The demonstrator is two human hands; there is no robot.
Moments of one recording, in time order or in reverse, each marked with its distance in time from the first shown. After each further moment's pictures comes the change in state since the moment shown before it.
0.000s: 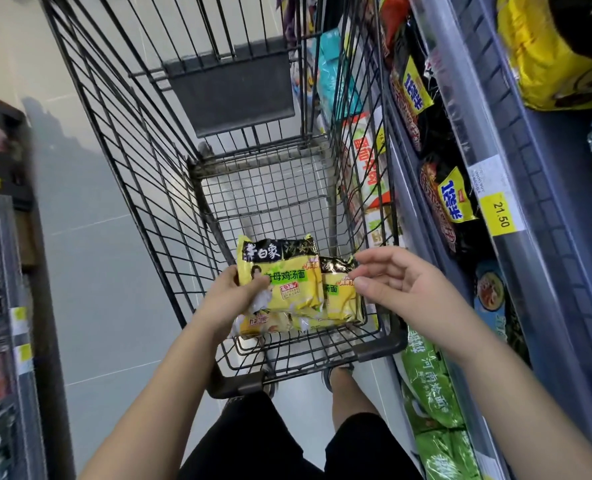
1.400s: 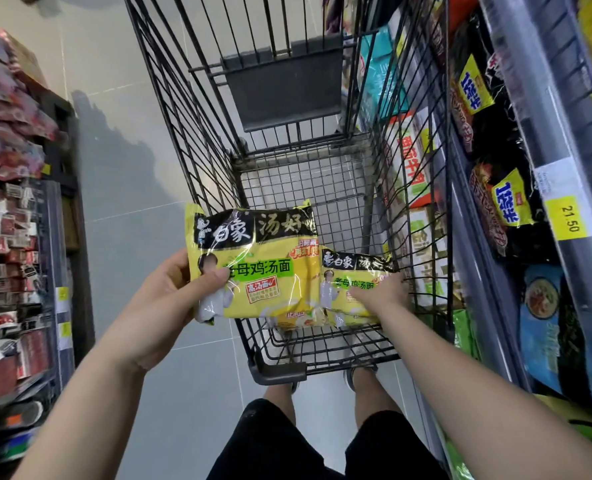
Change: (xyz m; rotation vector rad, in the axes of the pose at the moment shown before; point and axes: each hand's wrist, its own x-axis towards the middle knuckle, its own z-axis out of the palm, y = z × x) left_hand -0.118 0.054 -0.113 -0.146 -0.093 0.279; right_hand 0.109 0.101 0.097 -0.504 0.363 0.652
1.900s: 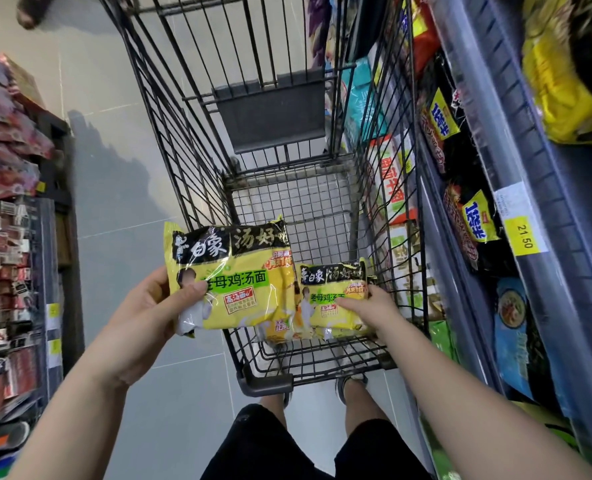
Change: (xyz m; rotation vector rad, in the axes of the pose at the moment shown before) left_hand -0.004 0.000 -0.010 -0.022 0.065 0.008; right_hand 0.000 0.013 -0.023 0.300 -0.264 -0.095
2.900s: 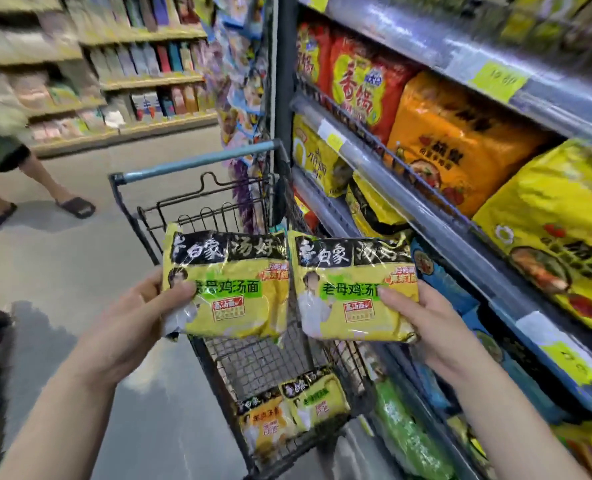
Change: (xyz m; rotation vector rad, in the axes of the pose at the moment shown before) left_hand -0.066 0.197 -0.011 0.057 -0.368 0.426; right_hand -0.367 -0.086 -0.117 0.620 0.136 -0.785
